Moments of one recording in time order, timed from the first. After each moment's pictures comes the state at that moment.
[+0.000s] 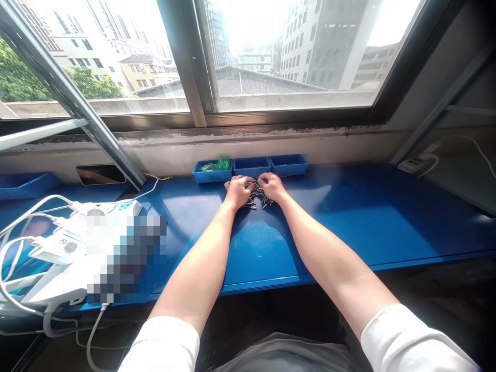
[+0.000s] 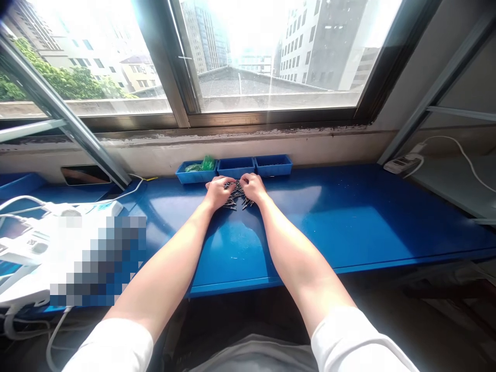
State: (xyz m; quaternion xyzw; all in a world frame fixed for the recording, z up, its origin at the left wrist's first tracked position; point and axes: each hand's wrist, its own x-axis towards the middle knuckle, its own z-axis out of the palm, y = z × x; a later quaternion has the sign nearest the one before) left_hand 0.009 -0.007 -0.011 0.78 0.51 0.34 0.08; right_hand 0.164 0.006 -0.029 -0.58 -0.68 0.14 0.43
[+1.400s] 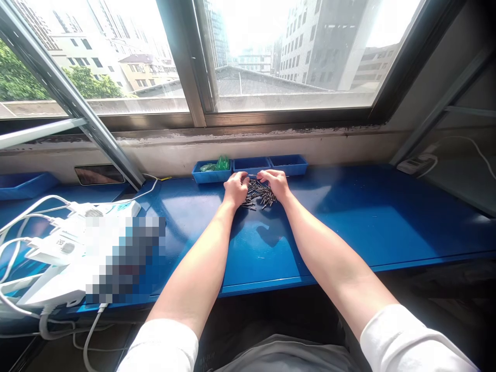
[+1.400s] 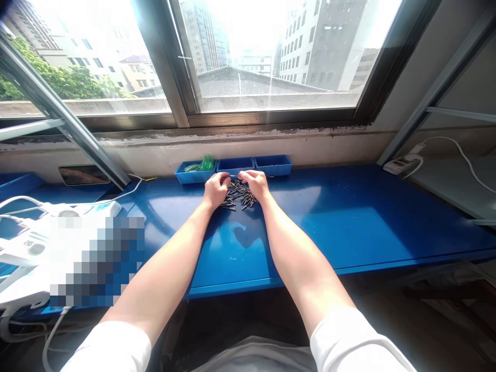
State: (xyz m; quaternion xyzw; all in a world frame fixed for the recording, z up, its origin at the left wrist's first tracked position) left_hand 0.007 0.001 -0.010 0.74 0.51 0.43 0.11; right_hand 0.165 -0.005 -0.011 -0.49 -0.58 0.31 0.57
